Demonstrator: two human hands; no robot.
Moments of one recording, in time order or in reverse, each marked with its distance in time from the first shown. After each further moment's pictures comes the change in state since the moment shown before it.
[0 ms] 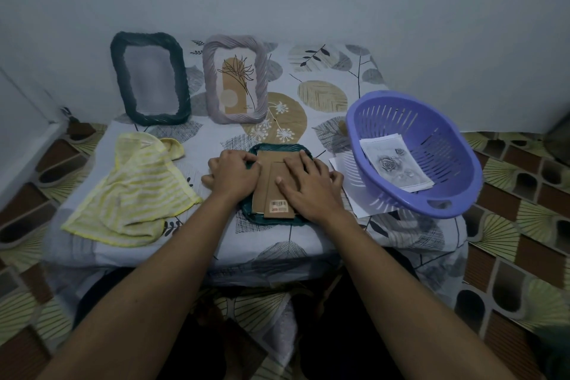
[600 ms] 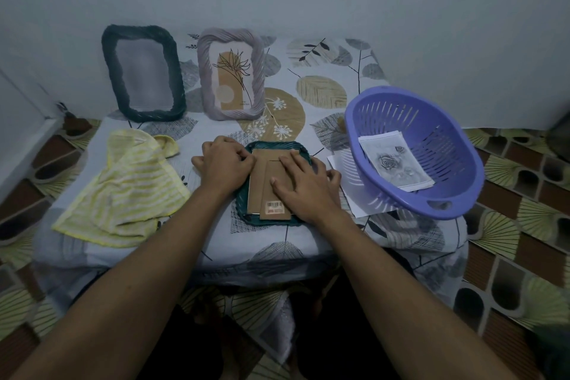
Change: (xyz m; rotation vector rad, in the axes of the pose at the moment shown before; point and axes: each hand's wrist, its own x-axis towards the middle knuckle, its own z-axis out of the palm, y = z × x) left_hand 0.017 -0.003 -0.005 0.115 0.107 0.137; right_hand 0.002 -0.001 0.002 -0.024 0.002 0.001
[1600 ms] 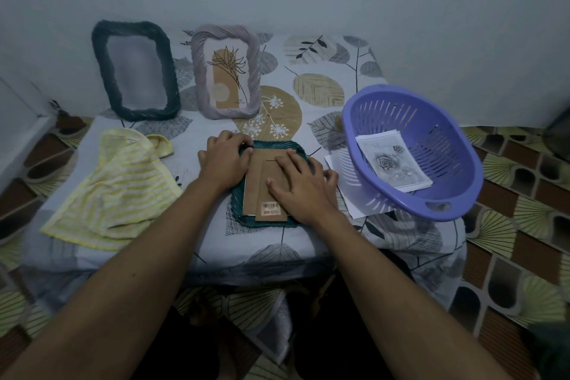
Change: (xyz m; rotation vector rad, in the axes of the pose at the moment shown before) left_hand 0.015 -0.005 0.010 -0.014 -0.099 0.170; right_hand 0.001 0.001 0.002 -0.009 0.004 -0.008
